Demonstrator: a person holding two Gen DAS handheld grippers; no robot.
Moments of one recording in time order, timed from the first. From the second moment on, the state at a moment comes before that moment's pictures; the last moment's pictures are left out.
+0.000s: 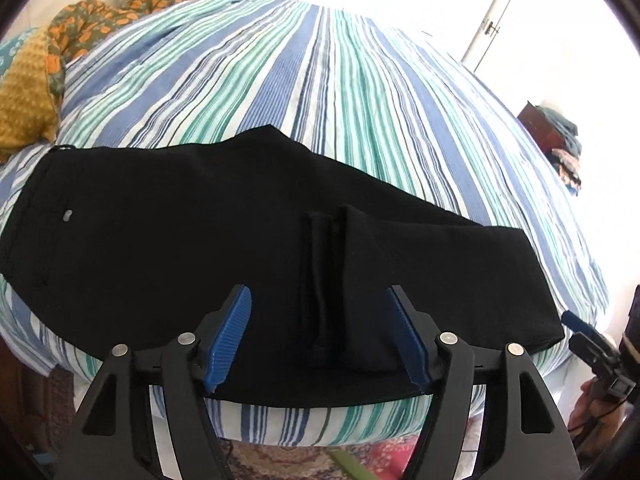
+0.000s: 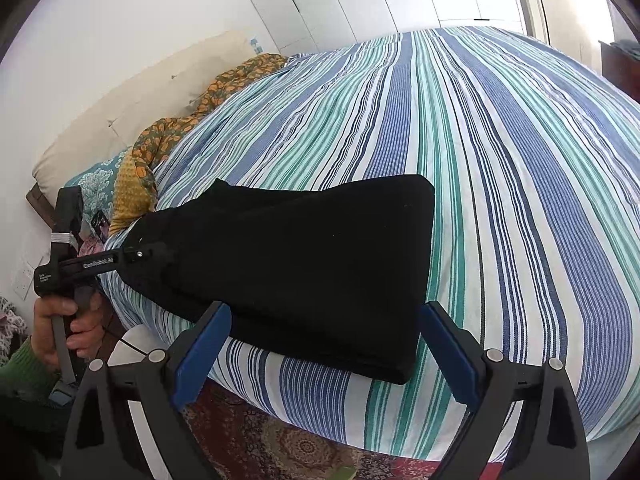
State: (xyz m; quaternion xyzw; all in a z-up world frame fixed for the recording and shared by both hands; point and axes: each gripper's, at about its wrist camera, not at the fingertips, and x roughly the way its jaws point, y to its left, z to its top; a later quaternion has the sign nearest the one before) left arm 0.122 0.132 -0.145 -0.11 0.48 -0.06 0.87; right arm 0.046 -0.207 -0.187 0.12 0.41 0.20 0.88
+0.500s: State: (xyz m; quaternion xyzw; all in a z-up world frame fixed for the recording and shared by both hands) left arm 0.143 0.069 -0.148 -0.02 0.52 -0.09 0.85; right arm 0.050 -0.222 -0.188 0.15 0.40 0.18 0.88
